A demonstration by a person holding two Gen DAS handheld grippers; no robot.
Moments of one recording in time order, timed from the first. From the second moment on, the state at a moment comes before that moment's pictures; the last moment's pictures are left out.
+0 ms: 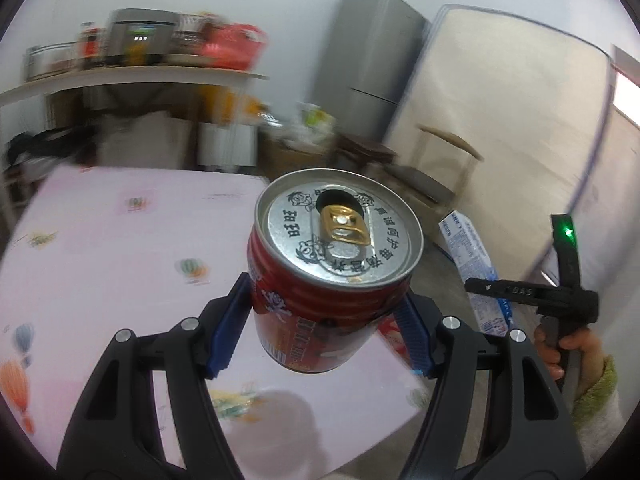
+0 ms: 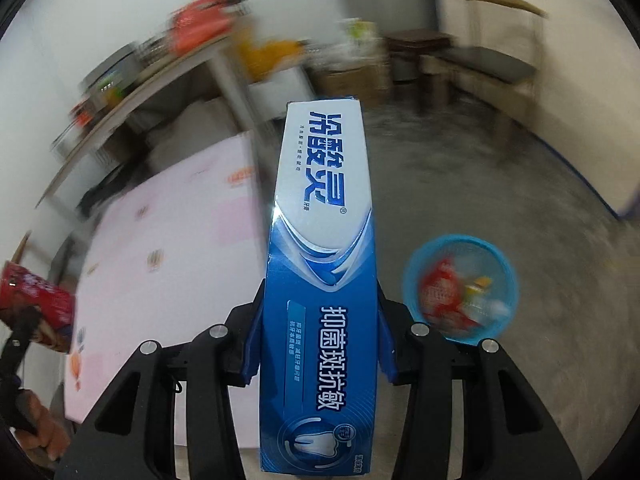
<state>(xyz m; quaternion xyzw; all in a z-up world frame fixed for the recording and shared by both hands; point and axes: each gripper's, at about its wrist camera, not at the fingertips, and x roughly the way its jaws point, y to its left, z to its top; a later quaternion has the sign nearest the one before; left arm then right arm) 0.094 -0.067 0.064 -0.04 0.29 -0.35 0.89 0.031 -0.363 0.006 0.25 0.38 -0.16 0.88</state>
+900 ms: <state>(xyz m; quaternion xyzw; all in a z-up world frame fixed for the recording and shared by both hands) 0.161 -0.396 -0.061 0.08 0.50 -0.37 0.78 -0.088 -0.506 -0.143 0.43 0.40 -0.26 0.77</state>
